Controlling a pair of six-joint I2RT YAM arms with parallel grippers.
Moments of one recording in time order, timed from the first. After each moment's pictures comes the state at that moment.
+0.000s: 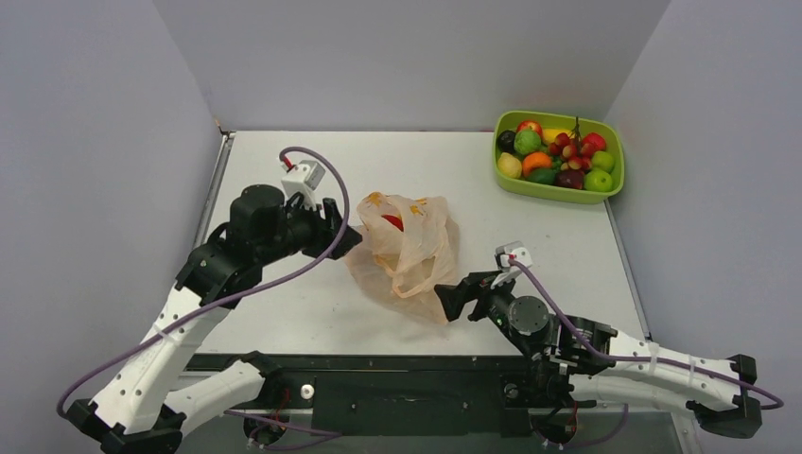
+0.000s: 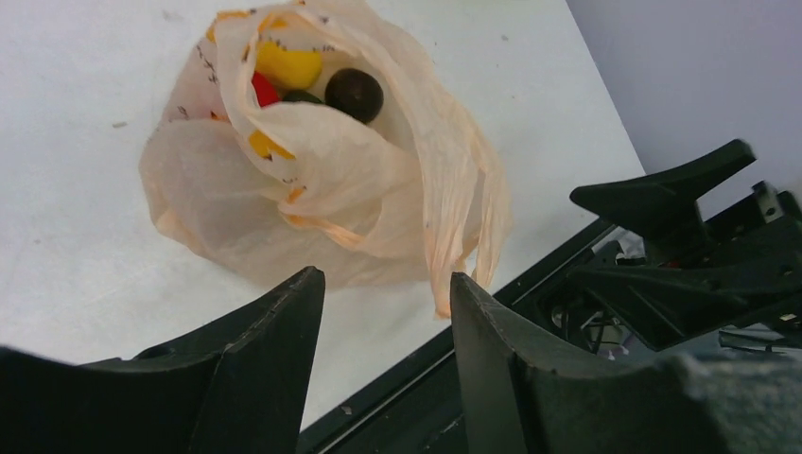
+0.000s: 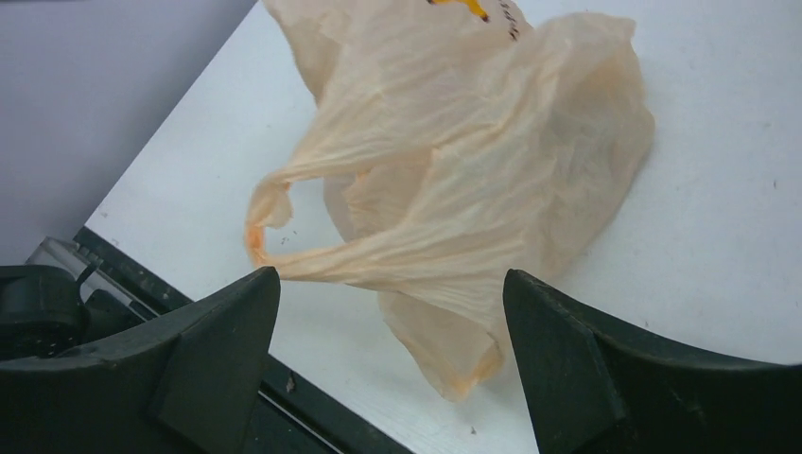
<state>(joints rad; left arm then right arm) -0.58 0.99 1.28 -0.74 0.16 -0.43 1.26 0.57 0.54 -0.26 0.65 0.55</state>
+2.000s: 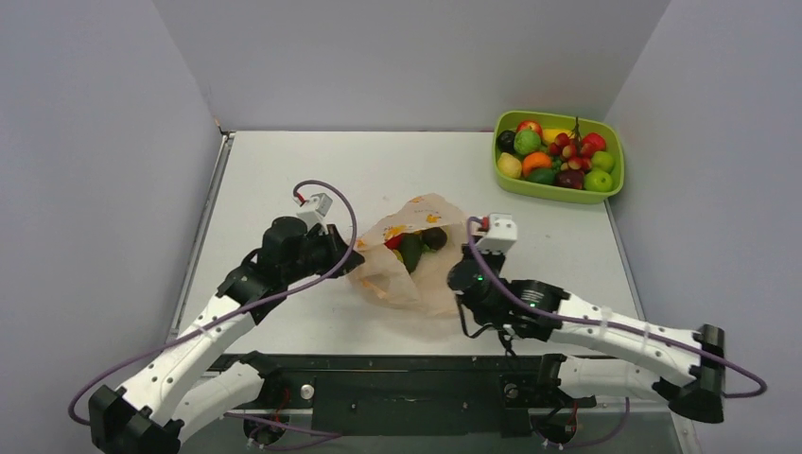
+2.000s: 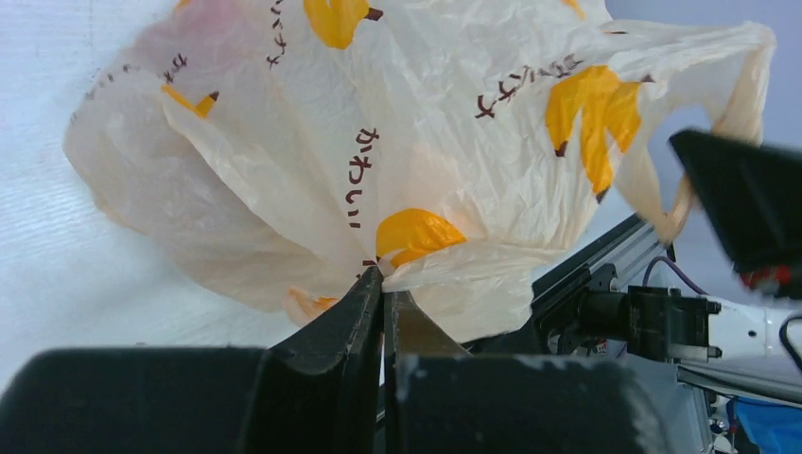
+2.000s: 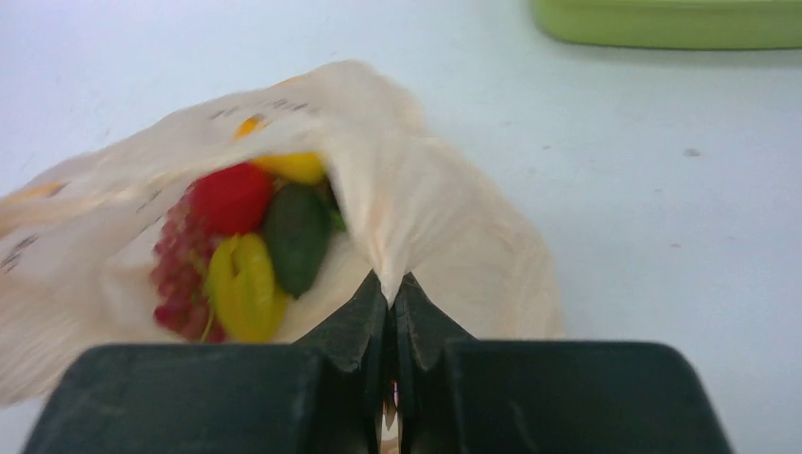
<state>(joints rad) -0.56 0.96 0.77 -0.32 0.19 -0.66 1.20 1.10 0.92 -0.53 1.01 0.75</state>
